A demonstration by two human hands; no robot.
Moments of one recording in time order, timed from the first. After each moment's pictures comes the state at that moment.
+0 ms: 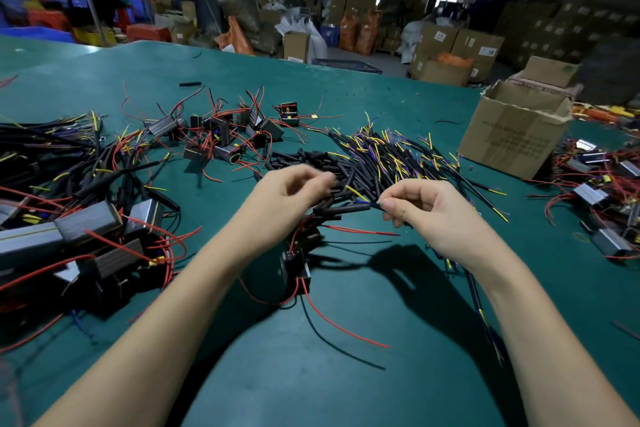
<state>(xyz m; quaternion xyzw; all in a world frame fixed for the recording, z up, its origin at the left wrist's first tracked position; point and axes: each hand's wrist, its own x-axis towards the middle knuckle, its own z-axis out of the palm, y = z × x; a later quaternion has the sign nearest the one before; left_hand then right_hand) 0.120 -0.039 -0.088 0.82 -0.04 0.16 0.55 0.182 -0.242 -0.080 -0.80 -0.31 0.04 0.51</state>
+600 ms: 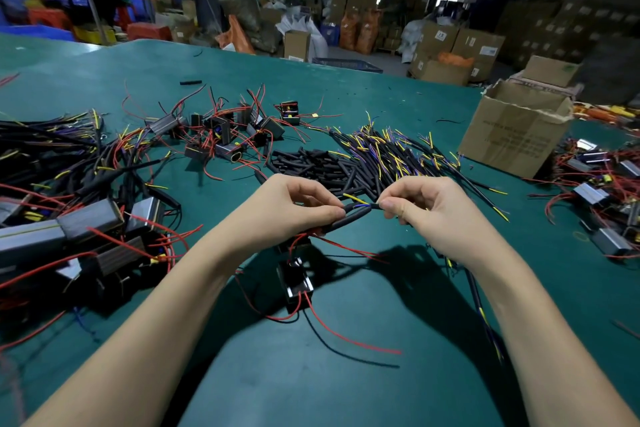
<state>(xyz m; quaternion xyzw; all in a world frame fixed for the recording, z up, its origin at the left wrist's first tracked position) 0.116 -0.035 -0.087 0.80 -0.04 0.04 0.59 0.185 -0.245 -0.082 -0.82 -0.31 0.00 0.47</state>
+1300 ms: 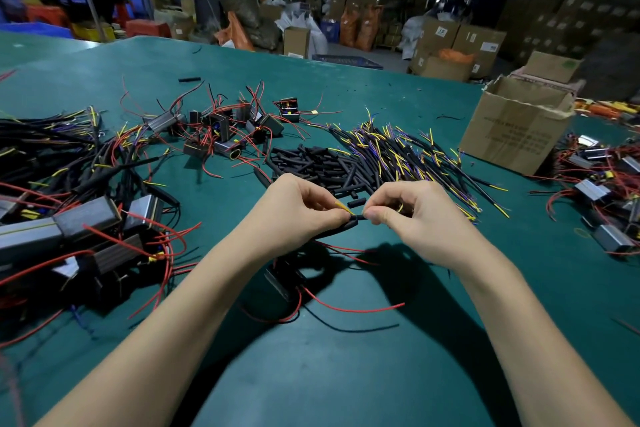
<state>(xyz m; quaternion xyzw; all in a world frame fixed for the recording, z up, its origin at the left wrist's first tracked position) 0.117 -0.049 -0.091 0.84 -0.01 0.08 0.53 0.176 -0.232 -0.083 -0.85 -0.37 -0.04 0.37</state>
